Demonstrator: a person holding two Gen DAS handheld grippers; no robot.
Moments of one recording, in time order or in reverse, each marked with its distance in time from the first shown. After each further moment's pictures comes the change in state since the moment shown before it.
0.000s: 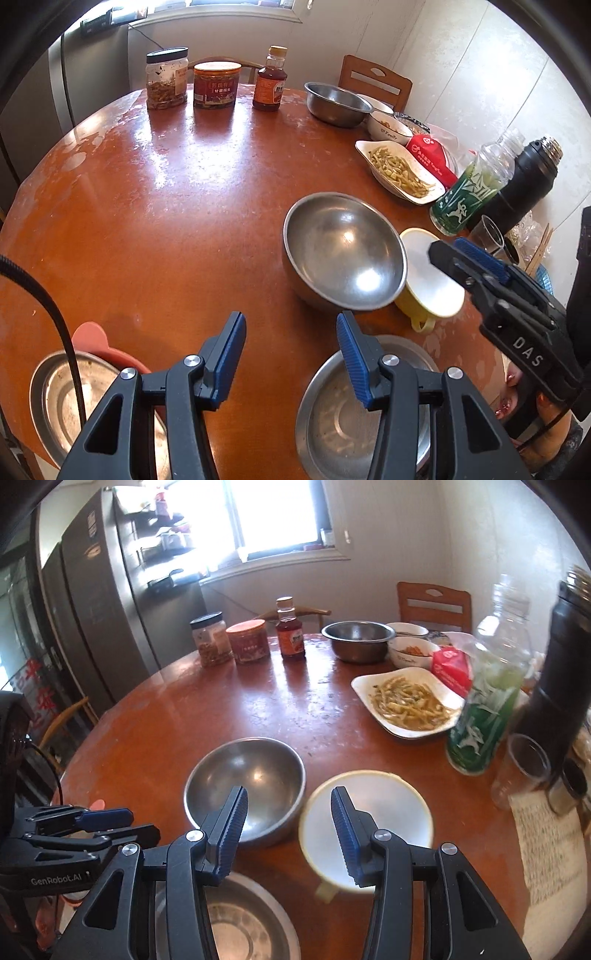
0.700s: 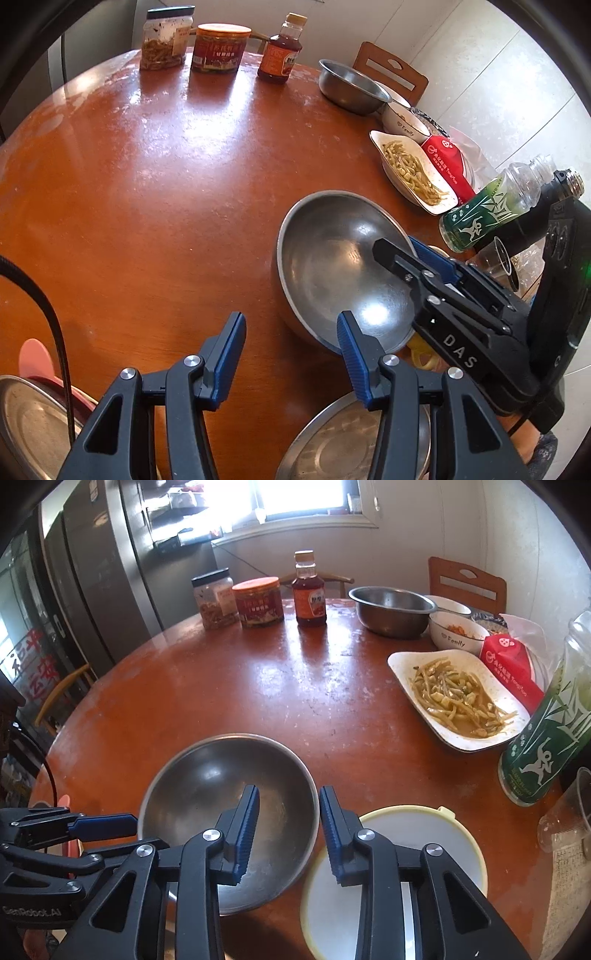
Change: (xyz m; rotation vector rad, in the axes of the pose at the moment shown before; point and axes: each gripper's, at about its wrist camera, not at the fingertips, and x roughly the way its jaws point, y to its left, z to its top) left arm 0.052 0.011 0.021 -0.106 0.093 -0.081; right arm 0.084 -0.004 0.014 -0.061 0.121 0.019
